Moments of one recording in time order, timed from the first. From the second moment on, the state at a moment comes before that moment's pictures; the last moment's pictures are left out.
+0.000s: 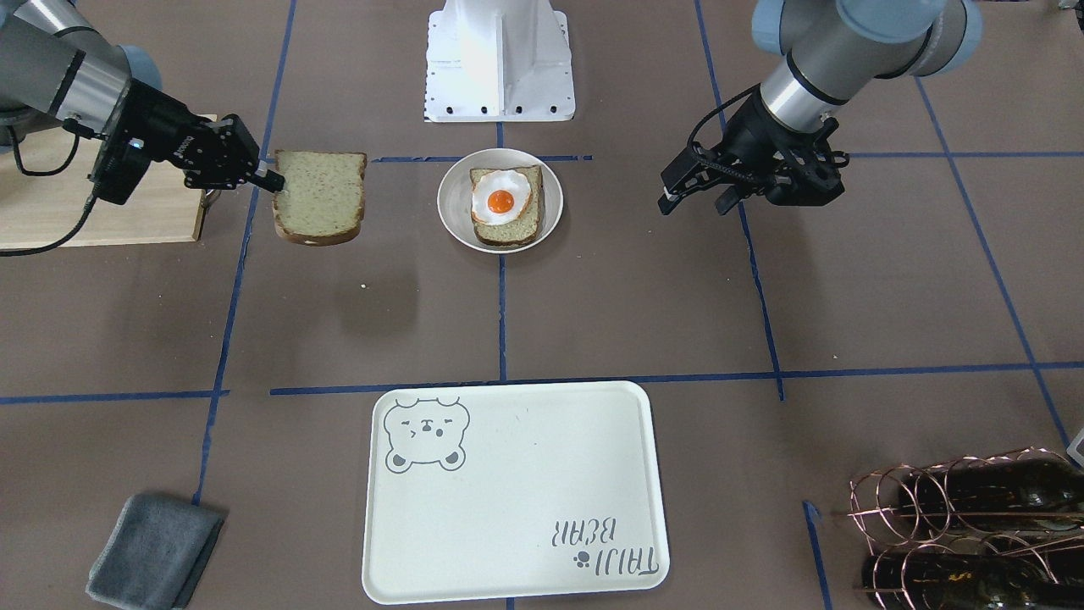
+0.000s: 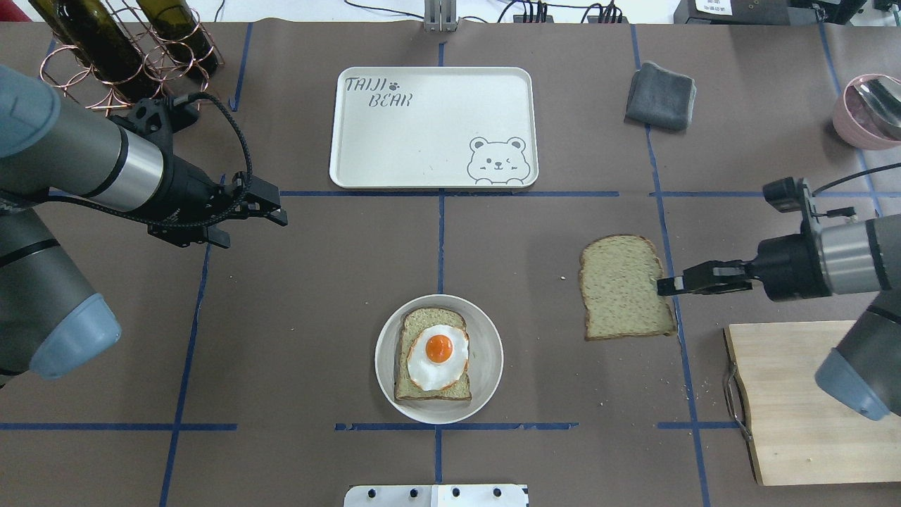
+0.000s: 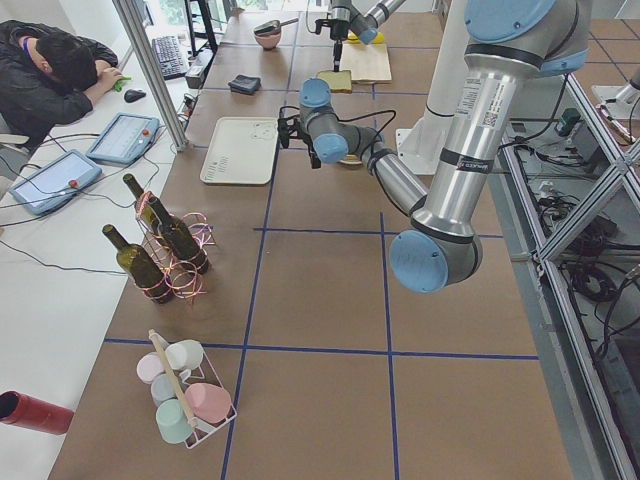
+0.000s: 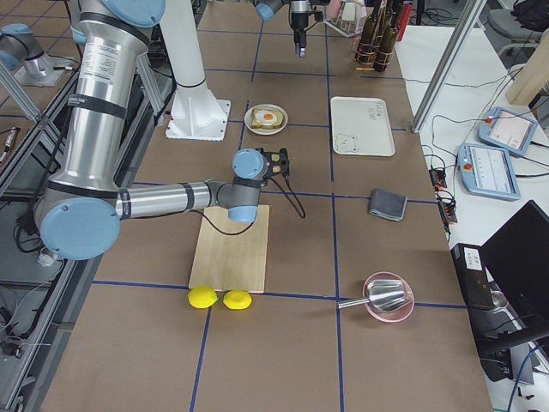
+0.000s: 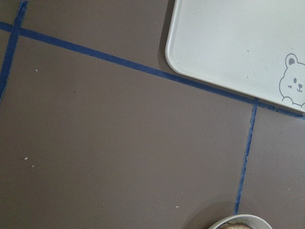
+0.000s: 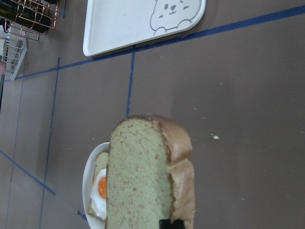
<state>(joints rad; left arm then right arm) -0.79 -1.87 -1.96 -1.93 -2.19 -1.40 0.75 -1.52 1.79 -0.29 2.26 1.46</state>
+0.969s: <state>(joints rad) -0.79 -1.87 -1.94 -1.93 -2.19 -1.40 0.35 -1.24 1.76 -0.60 1.81 1.49</state>
